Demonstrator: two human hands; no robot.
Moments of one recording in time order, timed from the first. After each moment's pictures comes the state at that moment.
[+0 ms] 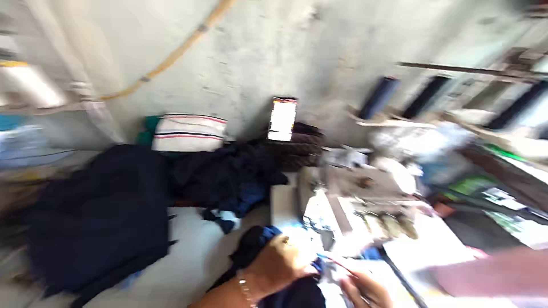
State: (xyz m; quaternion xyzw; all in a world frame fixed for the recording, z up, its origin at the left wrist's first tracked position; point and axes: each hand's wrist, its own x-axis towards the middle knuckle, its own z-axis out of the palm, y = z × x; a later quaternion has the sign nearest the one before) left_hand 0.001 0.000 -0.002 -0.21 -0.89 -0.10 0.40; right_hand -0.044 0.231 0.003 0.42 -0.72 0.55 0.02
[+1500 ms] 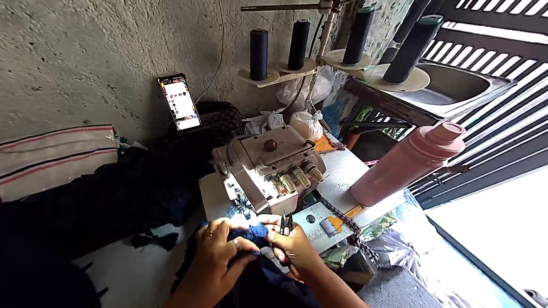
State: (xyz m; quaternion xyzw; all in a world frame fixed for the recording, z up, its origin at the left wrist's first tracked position) left_hand 0.014 -0.008 0.026 -0.20 -0.92 -0.29 0.20; right_hand -0.040 0.193 0.008 0.04 -0.48 0.84 -0.24
